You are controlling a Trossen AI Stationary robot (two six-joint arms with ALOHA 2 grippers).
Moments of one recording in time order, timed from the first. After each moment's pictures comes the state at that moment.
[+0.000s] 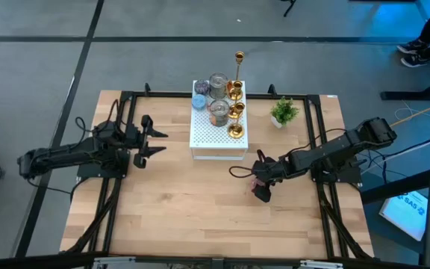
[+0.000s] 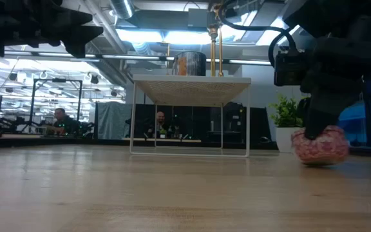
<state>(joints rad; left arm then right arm) 0.32 0.30 0.15 0.28 0.33 -0.04 0.29 1.45 0.63 -0.24 0.00 0.70</state>
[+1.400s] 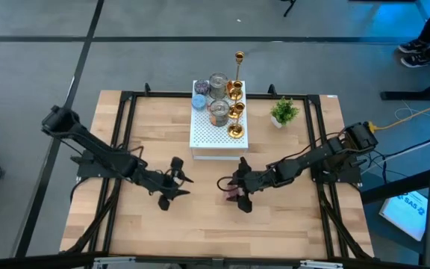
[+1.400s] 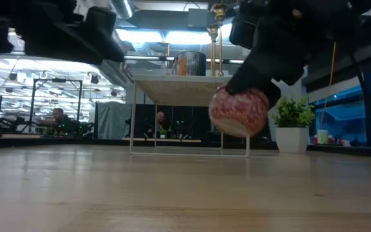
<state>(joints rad) -0.47 1.25 0.56 0.14 -0.40 0.24 0.35 1.67 0.81 0.16 0.10 0.49</state>
